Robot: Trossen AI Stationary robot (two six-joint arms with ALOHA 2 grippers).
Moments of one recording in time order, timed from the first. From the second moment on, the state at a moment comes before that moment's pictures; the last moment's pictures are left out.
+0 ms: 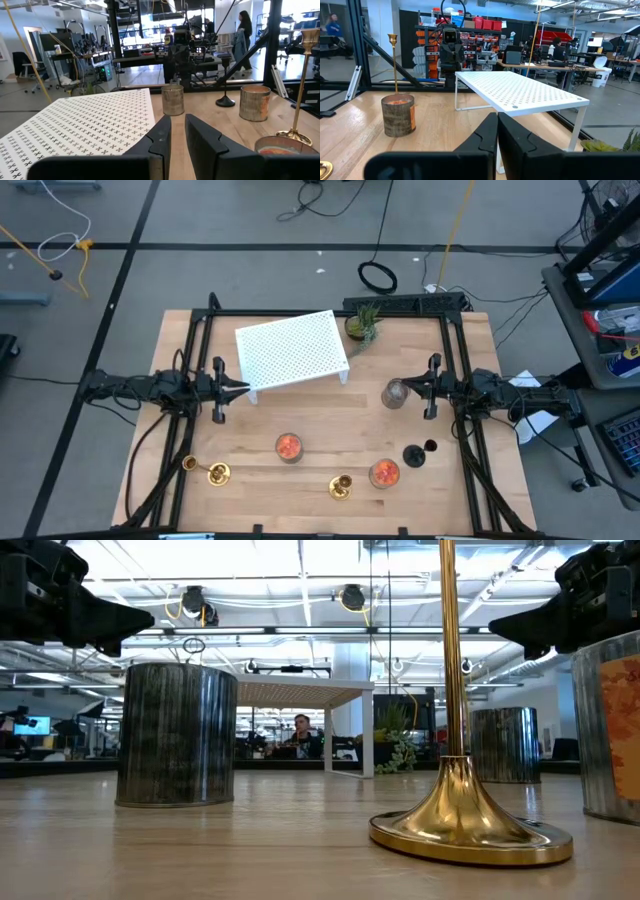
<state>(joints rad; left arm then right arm) -0.13 0.03 0.02 0.08 -0.21 0.10 -0.01 0.01 0.01 0.07 0.13 -0.07</state>
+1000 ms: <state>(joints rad) -0.13 0.08 0.03 0.21 -0.16 0.02 -0.01 0.02 0.01 0.34 0.13 -0.02</state>
